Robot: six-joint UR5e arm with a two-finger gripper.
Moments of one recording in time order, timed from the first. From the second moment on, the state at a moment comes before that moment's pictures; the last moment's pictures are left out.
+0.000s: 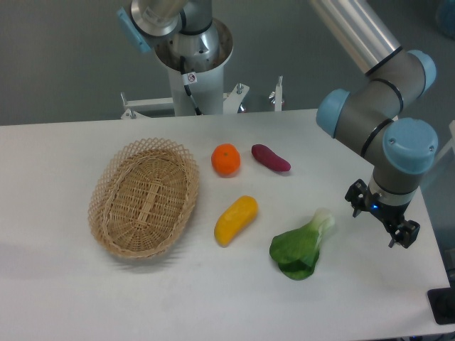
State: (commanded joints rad) arm 2.70 -2.18 -1.32 -1.06 1.60 1.60
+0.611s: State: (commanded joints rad) arm 2.70 -2.18 -1.34 -1.06 1.60 1.60
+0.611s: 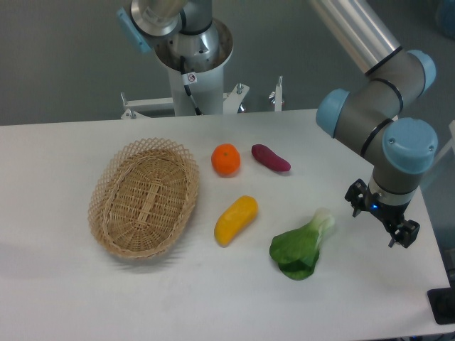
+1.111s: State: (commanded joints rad) arm 2.71 -2.07 -1.53 -1.06 1.56 1.73
